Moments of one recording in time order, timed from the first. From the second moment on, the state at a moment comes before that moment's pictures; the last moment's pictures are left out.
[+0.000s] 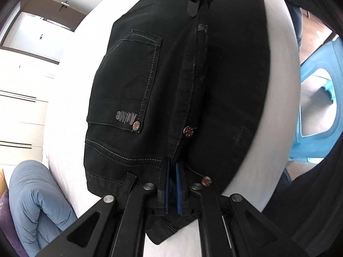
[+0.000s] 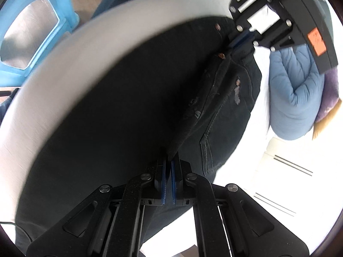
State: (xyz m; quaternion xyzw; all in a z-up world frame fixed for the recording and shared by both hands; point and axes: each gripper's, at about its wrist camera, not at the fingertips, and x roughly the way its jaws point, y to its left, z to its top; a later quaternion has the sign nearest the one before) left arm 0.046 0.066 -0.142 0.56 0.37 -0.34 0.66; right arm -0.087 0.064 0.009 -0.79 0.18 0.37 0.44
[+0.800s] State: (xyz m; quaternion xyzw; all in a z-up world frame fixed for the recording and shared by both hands) left arm 0.004 0.088 -0.142 0.56 0.38 -0.32 0.66; right arm -0.147 0.110 -0.008 -0.78 0.20 0.38 0.46
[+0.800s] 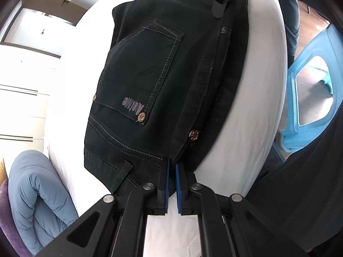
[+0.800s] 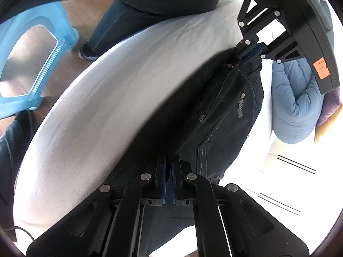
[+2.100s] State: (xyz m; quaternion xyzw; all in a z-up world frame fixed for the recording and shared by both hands) left arm 0.074 0.015 -0.134 0.28 0.48 -0.26 0.79; right arm -0.156 0.108 -0.022 -0.60 0.26 0.18 0.73
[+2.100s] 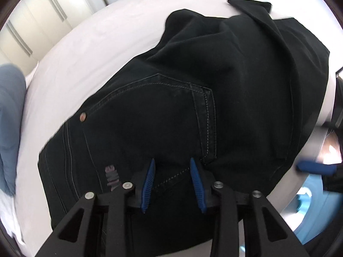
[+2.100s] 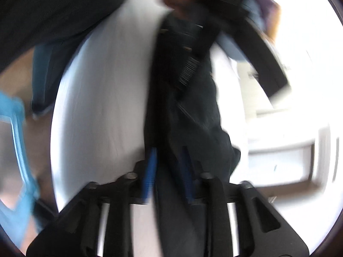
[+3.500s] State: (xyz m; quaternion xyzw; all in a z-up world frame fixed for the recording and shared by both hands) left arm 0.077 -0.002 -0.149 -0.01 0.55 -0.29 0.79; right arm 0.060 -0.450 0.027 0.58 0.30 -0.12 0.75
